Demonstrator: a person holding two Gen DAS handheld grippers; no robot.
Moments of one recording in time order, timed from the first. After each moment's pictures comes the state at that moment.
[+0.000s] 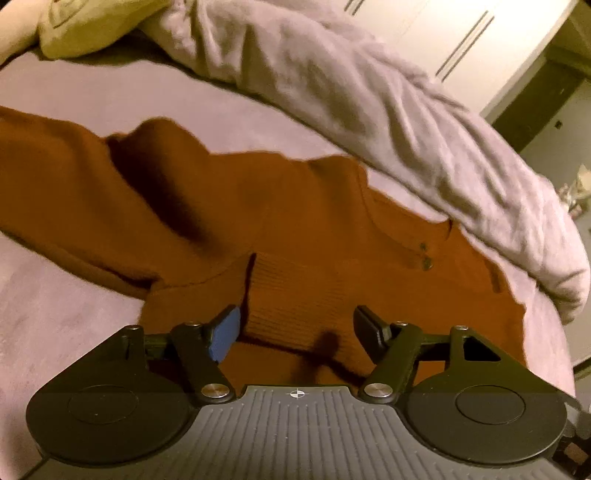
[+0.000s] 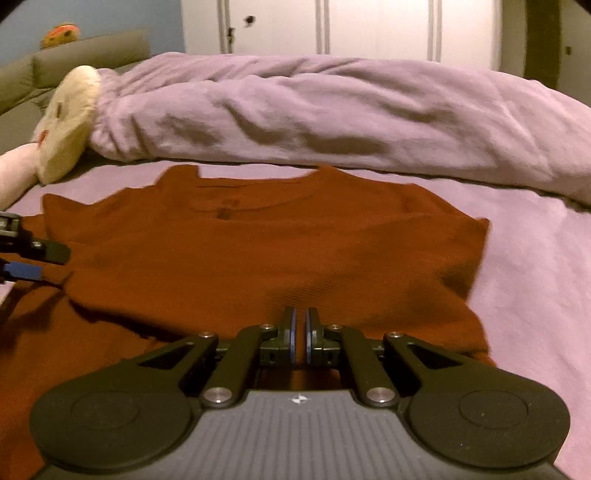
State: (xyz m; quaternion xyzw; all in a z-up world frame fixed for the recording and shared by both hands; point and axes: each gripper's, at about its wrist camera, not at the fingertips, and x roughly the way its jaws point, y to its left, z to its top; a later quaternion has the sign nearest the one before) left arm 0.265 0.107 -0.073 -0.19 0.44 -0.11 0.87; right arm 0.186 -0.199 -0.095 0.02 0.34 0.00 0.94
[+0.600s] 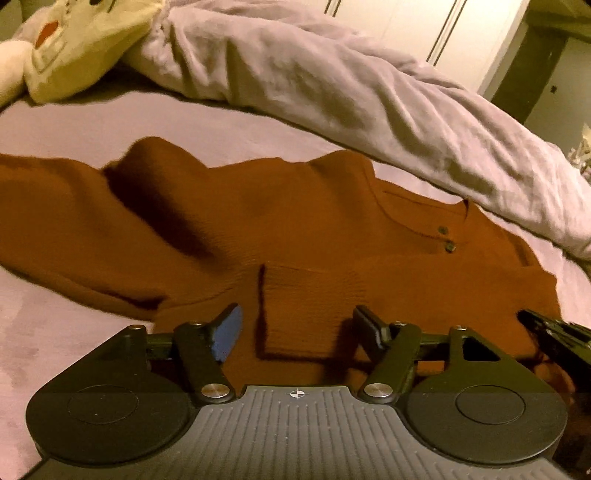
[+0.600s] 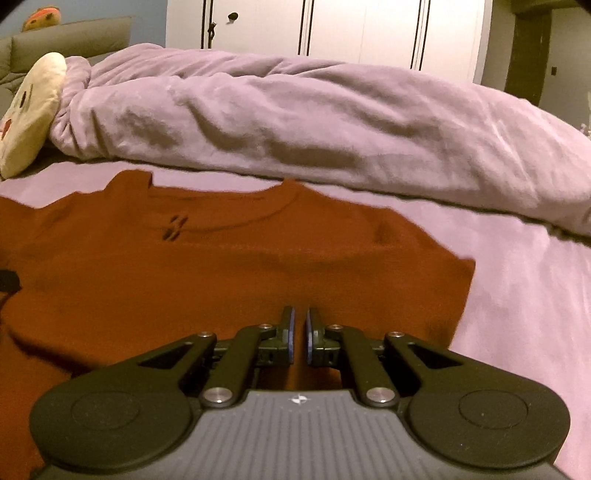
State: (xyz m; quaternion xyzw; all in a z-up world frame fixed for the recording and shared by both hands) left arm 0.263 0.096 -0.090 -0.10 0.42 -0.10 0.89; right arm 0.221 -0.210 -0.103 -0.02 0.35 -0.05 0.94
